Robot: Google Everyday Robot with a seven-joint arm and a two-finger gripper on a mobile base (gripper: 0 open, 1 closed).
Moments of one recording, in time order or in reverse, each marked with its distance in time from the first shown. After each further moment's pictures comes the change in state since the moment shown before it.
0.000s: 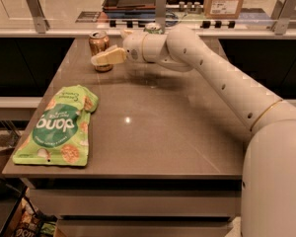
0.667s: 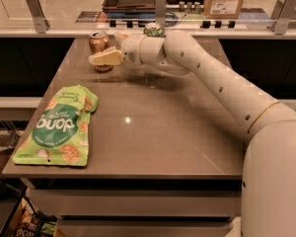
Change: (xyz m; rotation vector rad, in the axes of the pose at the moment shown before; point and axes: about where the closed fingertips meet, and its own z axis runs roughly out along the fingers) arm 0.004 0.001 0.006 0.012 -0.018 -0.004
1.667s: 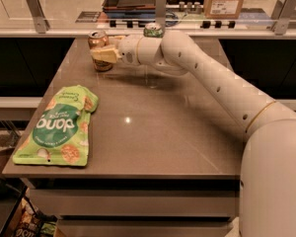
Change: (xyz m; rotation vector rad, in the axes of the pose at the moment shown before) arm 0.000 0.006 0.007 -0.013 -0.001 0.001
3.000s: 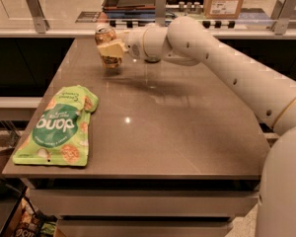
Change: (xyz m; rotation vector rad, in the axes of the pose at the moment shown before) arm -0.018 0.001 -0.039 0.084 0.122 0.021
